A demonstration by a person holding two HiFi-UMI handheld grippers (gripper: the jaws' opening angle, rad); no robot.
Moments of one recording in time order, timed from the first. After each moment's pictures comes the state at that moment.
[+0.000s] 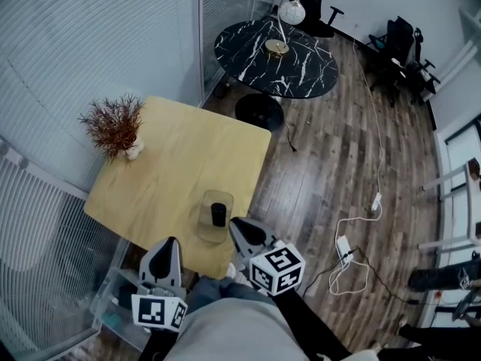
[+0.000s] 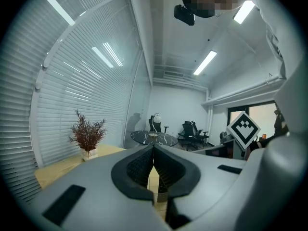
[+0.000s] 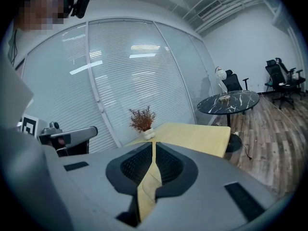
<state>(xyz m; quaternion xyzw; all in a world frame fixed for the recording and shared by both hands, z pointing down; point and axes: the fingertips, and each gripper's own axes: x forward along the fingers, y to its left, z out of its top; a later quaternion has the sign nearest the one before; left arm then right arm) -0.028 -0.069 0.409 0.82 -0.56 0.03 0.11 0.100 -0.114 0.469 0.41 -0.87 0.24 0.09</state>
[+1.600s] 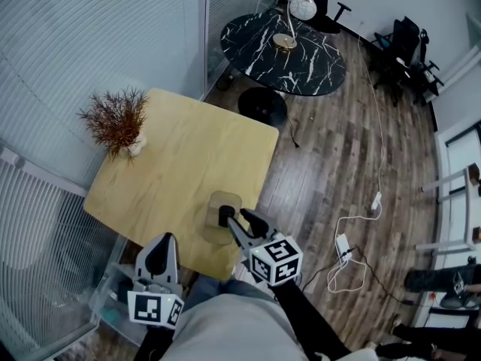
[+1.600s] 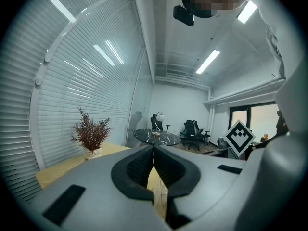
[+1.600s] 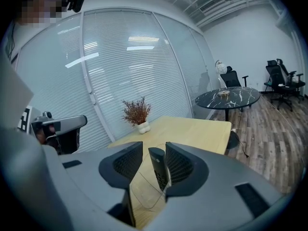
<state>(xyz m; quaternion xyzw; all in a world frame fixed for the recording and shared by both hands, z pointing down) -0.058 -0.095 0.420 0.82 -0.56 0.03 0.12 0.087 -0.147 0.509 0.42 -0.86 0.25 0.13</state>
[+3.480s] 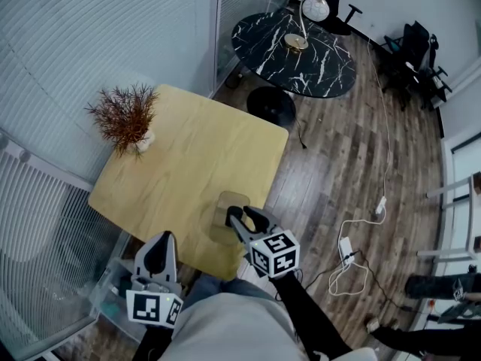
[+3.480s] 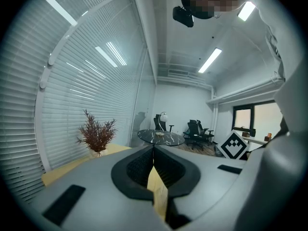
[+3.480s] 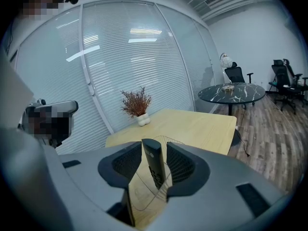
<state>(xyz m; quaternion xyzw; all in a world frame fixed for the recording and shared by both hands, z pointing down) -0.075 -0.097 0.419 0.81 -0.58 0.04 0.12 0.078 -0.159 0.546 0.40 -0.86 0.26 0.17</state>
